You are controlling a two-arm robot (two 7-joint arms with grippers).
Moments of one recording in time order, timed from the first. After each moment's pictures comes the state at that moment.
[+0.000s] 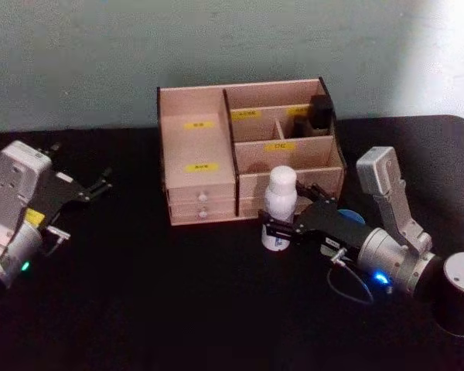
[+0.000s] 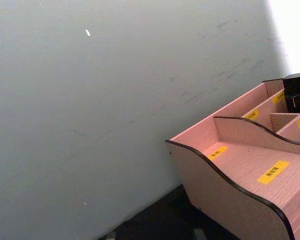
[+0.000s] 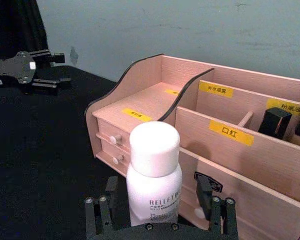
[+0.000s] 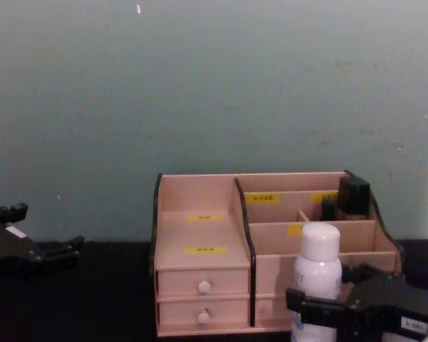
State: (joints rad) left arm -0.20 0.60 0.45 -1.41 -0.25 -0.12 0.03; right arm 0.22 0.38 -0.40 -1.34 0.35 -0.02 0.48
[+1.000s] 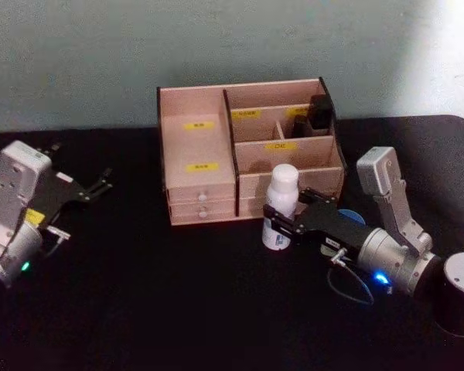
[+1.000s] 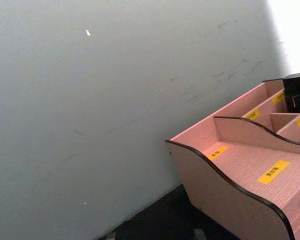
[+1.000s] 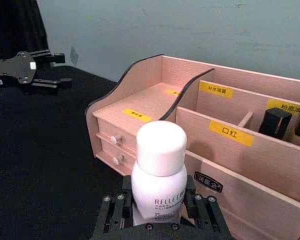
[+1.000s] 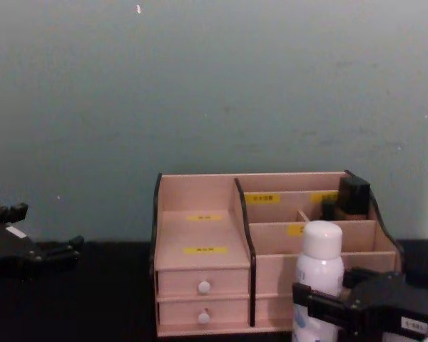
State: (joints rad) left arm -0.20 0.60 0.45 -1.41 -0.25 -0.12 0.03; right arm 0.22 0.38 -0.40 -1.34 0.35 -0.02 0.48
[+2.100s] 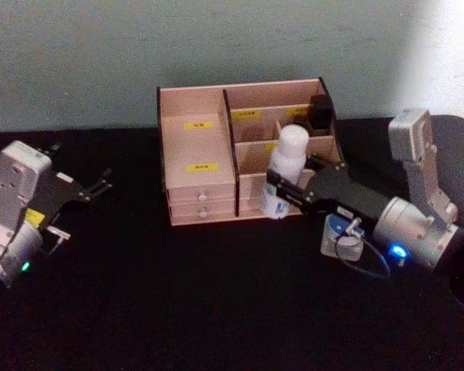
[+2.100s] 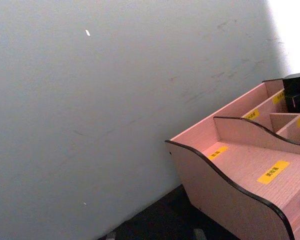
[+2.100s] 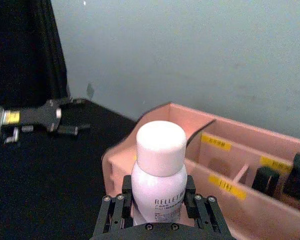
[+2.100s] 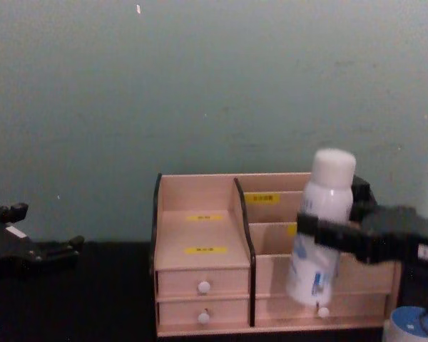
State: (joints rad) left arm -0.20 0.60 0.45 -1.41 -0.25 -0.12 0.03; right arm 0.22 0.44 -0.37 -1.48 0.44 0.00 0.52
